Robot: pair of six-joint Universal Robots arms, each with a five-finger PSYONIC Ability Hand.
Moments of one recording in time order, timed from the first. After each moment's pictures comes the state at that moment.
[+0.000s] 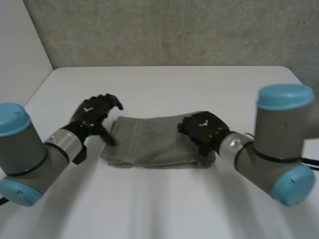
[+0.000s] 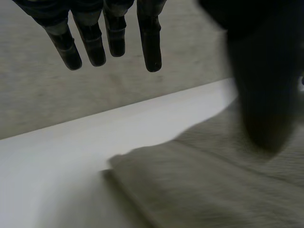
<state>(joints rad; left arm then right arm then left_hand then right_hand) 4.42 -1.97 -1.73 3.54 -1.23 3.10 2.05 -1.08 1.46 0.05 1.30 2.69 0.26 0.26 0.27 0.27 0.06 0.34 0.34 0.34 0.33 0.16</state>
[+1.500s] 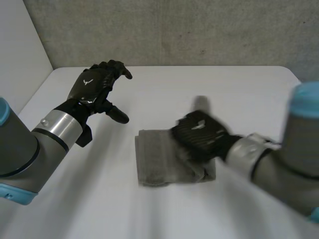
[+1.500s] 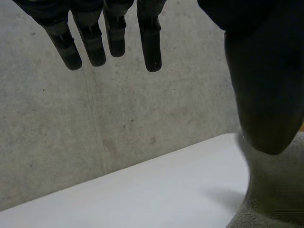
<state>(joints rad) 4.35 -1.77 -1.72 3.55 -1.28 2.98 2.06 -1.28 1.59 0.05 1.09 2.63 0.26 0.26 0.27 0.27 0.06 1.32 1.34 1.34 1.34 1.17</state>
